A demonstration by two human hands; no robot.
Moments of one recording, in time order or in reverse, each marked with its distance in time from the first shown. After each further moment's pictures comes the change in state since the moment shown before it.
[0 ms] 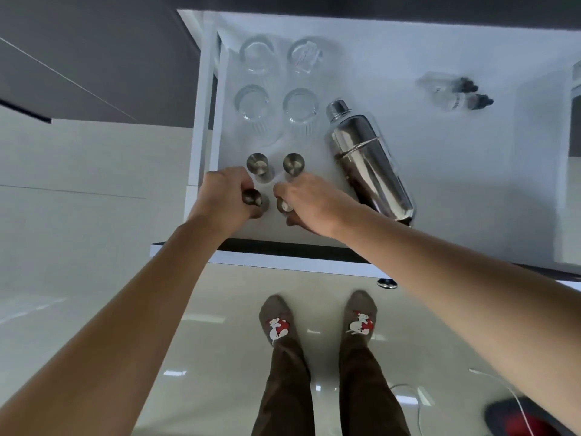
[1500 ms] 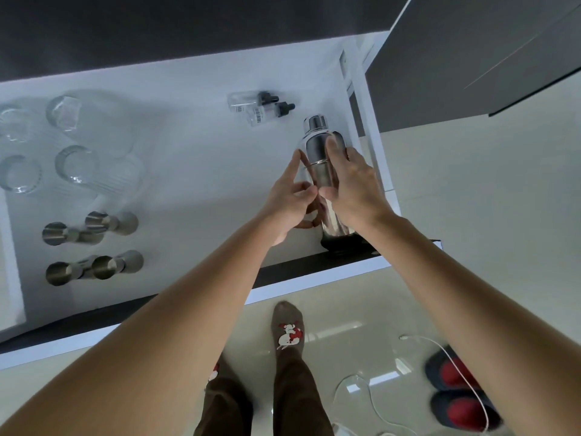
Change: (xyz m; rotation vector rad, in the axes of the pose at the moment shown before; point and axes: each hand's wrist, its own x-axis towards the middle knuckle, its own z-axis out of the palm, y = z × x) left_hand 0.005 0.282 0.174 -0.862 -0.588 0.054; right_hand -0.201 0.203 -0.040 0.194 0.445 0.774
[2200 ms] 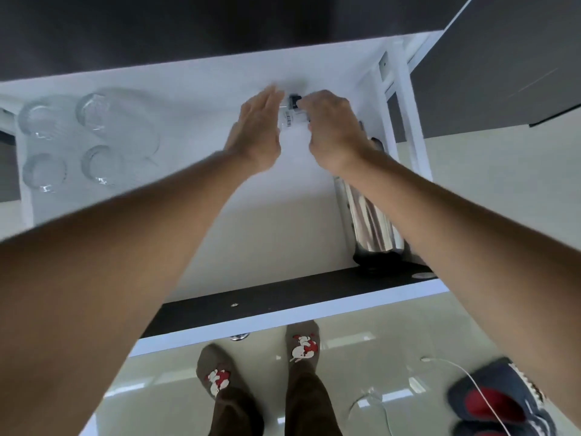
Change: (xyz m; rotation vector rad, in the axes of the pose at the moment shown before) left_hand 0.069 0.051 -0.101 1.122 0.356 0.420; right_hand 0.092 -0.068 -0.003 -0.085 0.097 -0.236
